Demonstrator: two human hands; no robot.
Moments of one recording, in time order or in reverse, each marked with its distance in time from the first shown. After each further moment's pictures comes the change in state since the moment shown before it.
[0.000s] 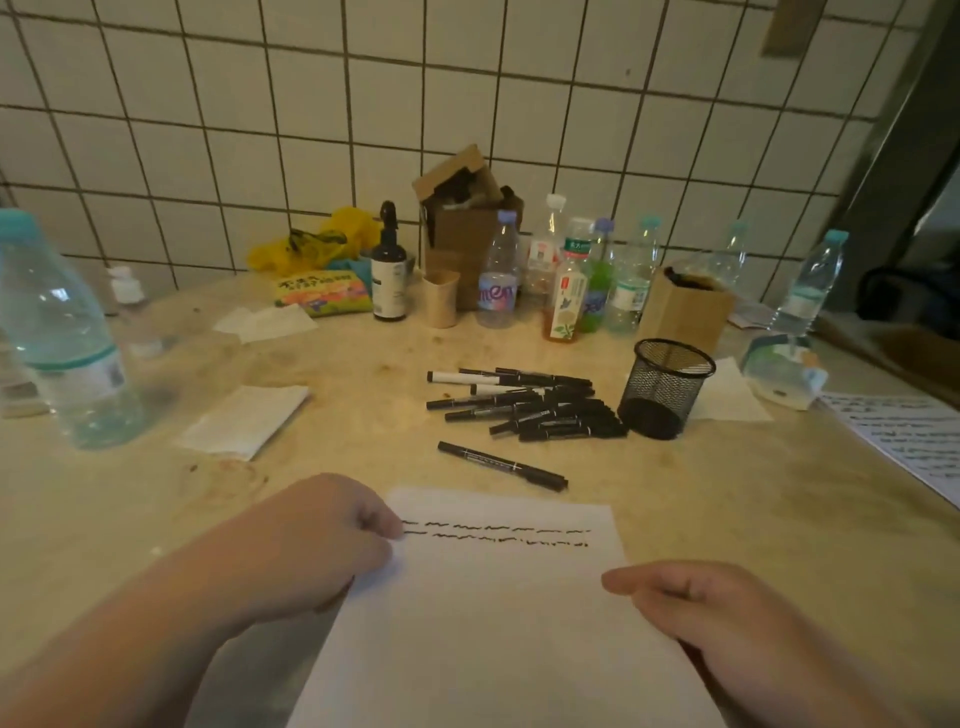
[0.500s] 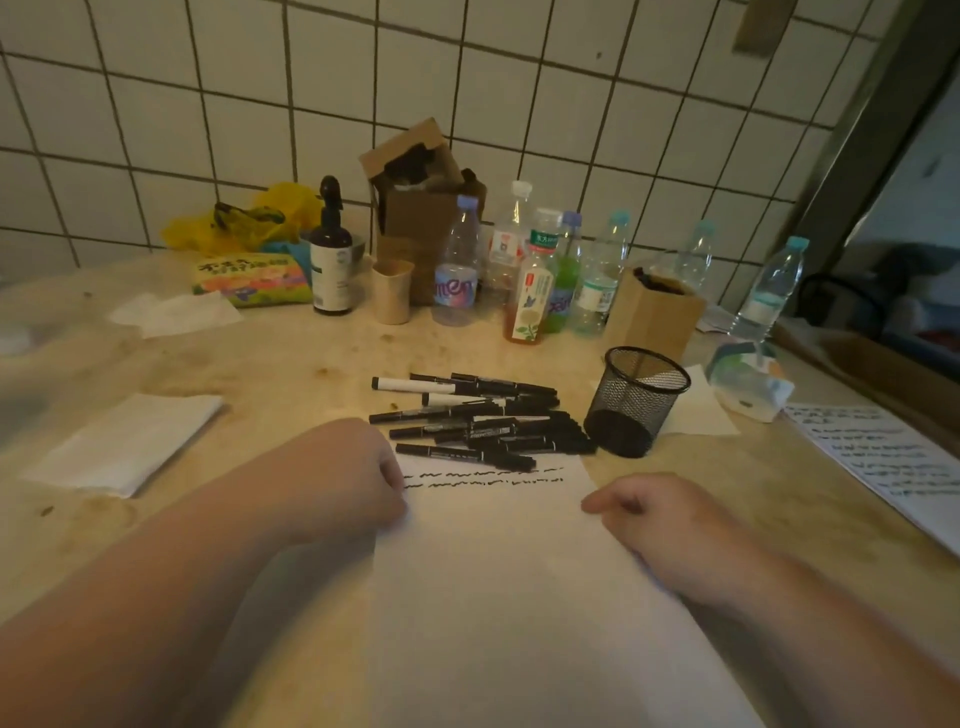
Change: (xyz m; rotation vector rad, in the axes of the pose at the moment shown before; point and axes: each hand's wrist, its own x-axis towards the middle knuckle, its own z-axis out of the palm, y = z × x) left_hand 0.108 0.043 0.006 0.295 0.096 0.123; right_hand 0.092 -0.029 -0.041 -0.467 0.211 -0.084
